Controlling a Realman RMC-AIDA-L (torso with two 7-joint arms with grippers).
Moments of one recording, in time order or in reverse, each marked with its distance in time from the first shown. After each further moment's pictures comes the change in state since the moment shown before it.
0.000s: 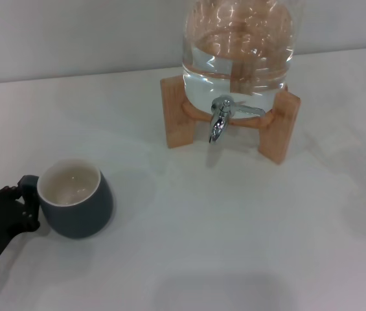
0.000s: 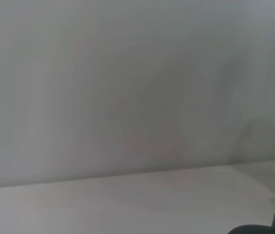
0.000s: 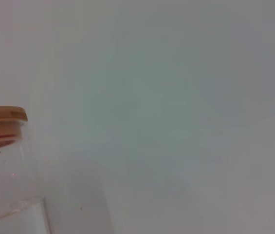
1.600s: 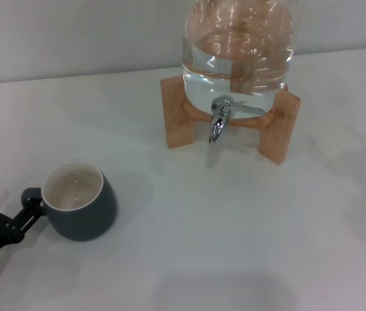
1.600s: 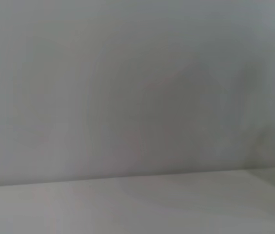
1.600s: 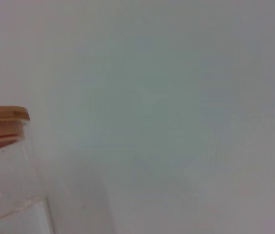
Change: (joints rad) left arm 0.052 0.002 -0.028 0.011 -0.011 -0.057 0.022; right arm -0.012 -0.001 -0.004 0.000 0.000 0.011 0.012
